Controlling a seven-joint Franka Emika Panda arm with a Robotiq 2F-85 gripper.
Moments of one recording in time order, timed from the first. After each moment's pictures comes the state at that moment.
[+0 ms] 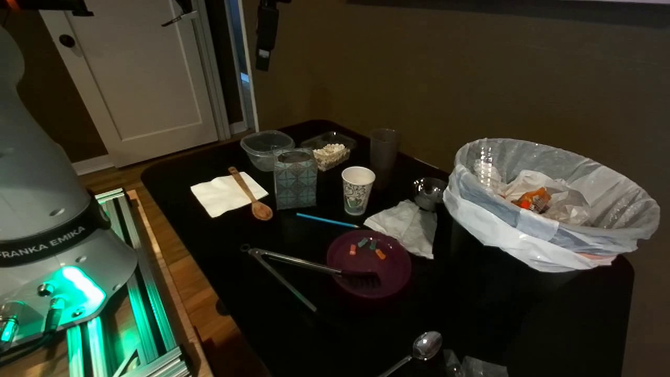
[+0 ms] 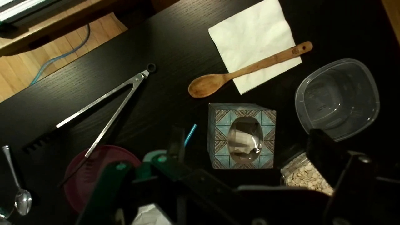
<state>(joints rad) -0.07 -0.39 0.10 -2.40 0.18 1.82 0.39</state>
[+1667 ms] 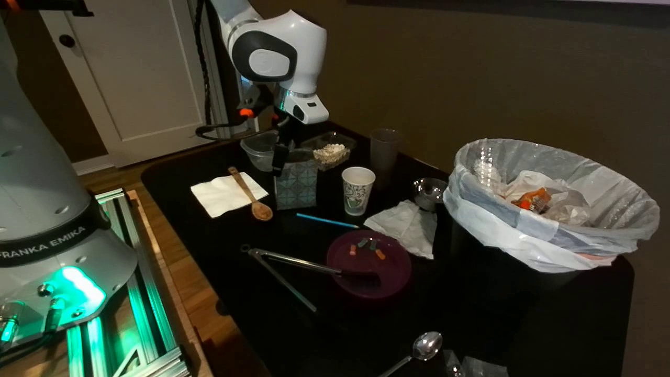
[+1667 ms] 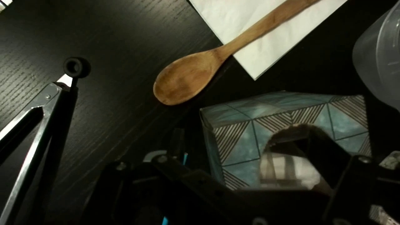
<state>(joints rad) 0.03 0.15 0.07 -2.56 0.37 2.56 0.42</state>
